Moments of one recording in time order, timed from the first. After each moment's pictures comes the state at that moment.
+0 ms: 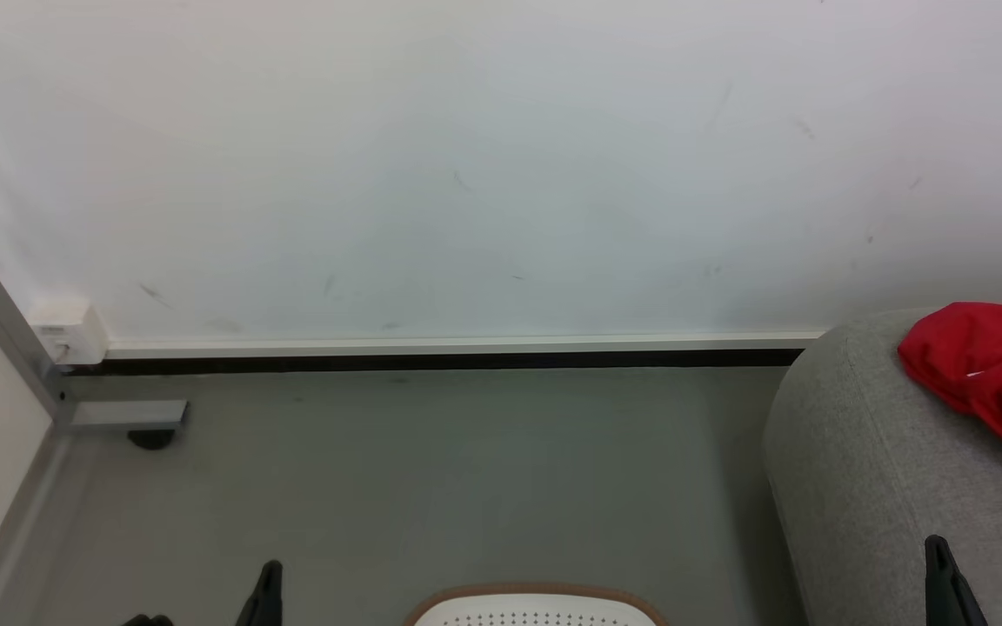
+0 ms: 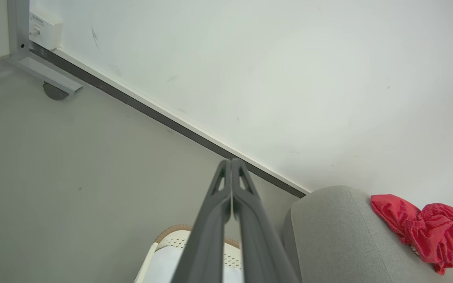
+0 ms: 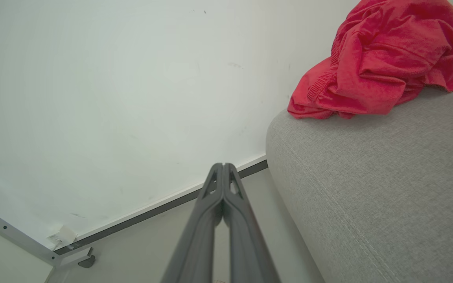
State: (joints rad) left arm 0.04 0.10 -0.10 0.25 -0.68 -0.05 -0.14; right arm 0.04 -0.03 -0.09 0.26 0.56 0.13 -0.14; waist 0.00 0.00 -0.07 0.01
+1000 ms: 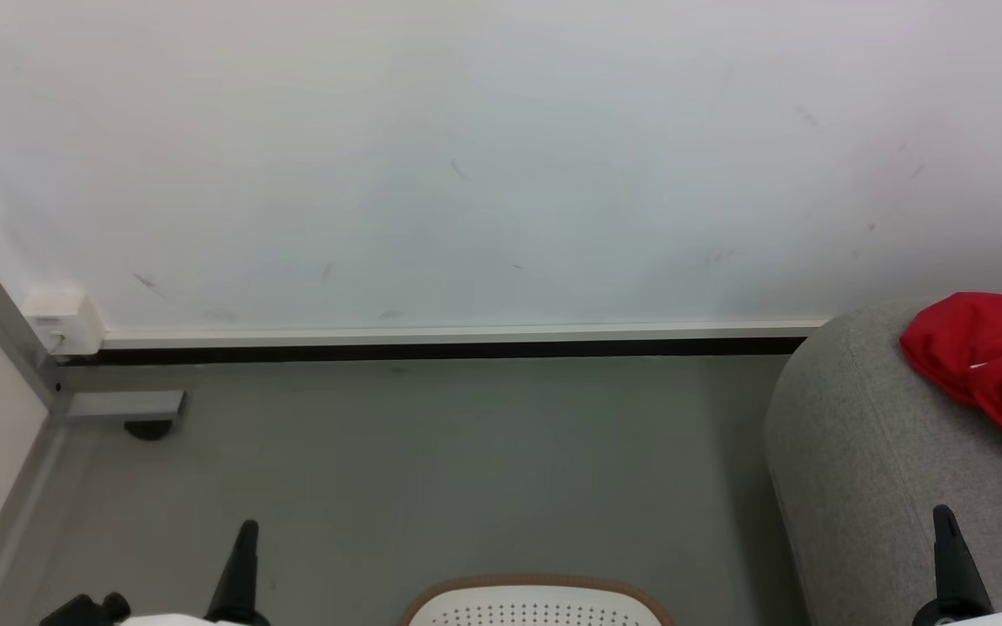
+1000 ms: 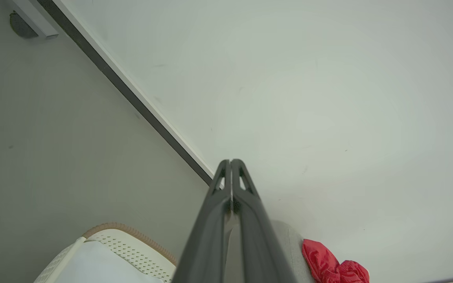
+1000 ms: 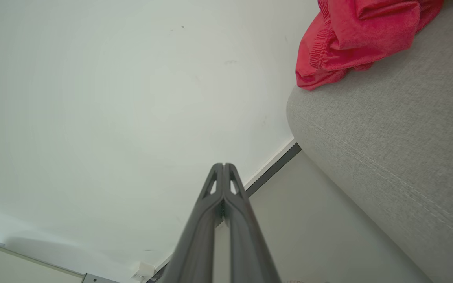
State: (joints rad) left arm -0.02 0.08 -0.01 0.22 -1.04 -0.06 -0.04; right arm -0.03 -0.04 -0.10 0.26 0.98 0.13 -0.04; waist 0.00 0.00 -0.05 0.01
